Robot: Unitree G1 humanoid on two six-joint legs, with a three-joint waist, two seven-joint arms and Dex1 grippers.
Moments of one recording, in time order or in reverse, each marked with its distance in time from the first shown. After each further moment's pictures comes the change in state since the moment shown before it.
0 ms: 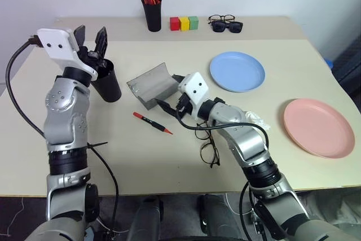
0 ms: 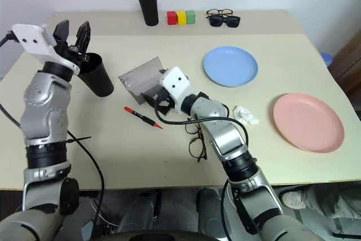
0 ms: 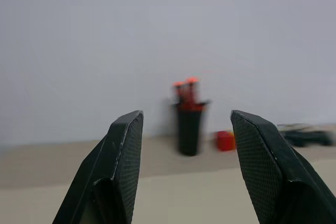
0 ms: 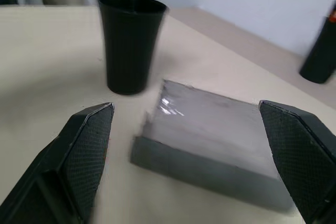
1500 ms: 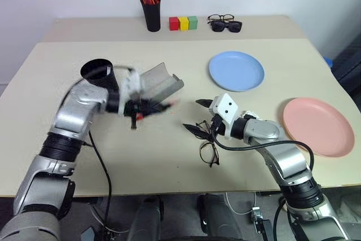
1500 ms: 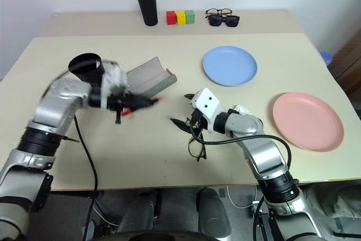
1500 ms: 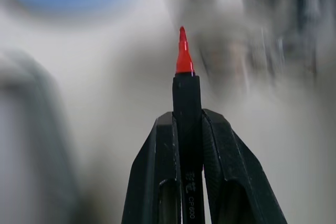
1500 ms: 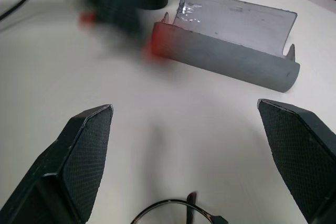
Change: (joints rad) left arm -0.194 0.171 -0.282 0.287 0.002 0.117 -0.855; right arm 0.208 -0.245 -0.076 -0.200 0.117 0.109 0.208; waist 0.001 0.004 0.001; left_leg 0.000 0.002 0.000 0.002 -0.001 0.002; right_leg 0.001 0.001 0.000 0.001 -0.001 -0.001
